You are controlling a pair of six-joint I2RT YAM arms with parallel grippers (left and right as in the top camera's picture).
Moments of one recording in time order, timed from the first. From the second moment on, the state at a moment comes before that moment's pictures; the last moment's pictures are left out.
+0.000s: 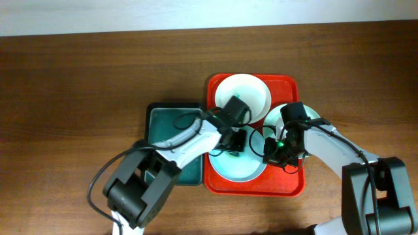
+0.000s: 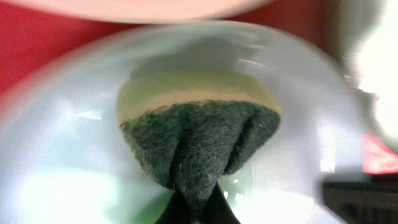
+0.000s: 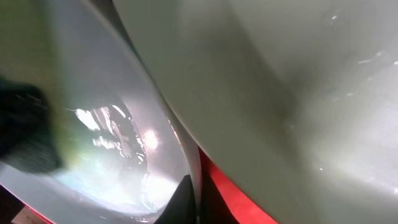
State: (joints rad) left arm -0.75 2.03 1.32 -0.53 0.22 -0.49; right arm 0.13 1.67 0.82 -0.70 -0.38 0.35
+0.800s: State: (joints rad) left arm -0.67 2.04 1.43 -0.93 0.02 -0.49; right arm 0.14 1.67 0.82 -0.70 -0.40 0.36
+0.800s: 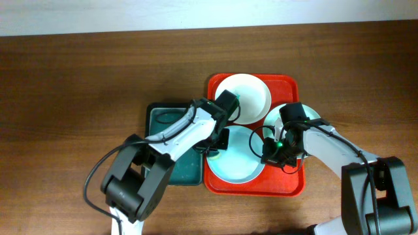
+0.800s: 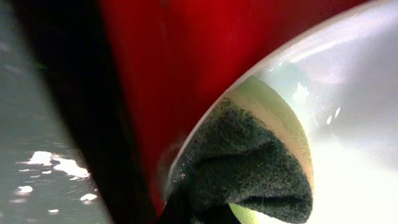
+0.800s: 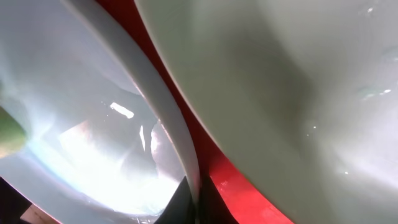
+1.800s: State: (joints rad) left arm -0.35 1.50 1.04 -0.89 0.06 -0.36; right arm 0.14 1.63 0.88 -0.84 -0.33 0.30
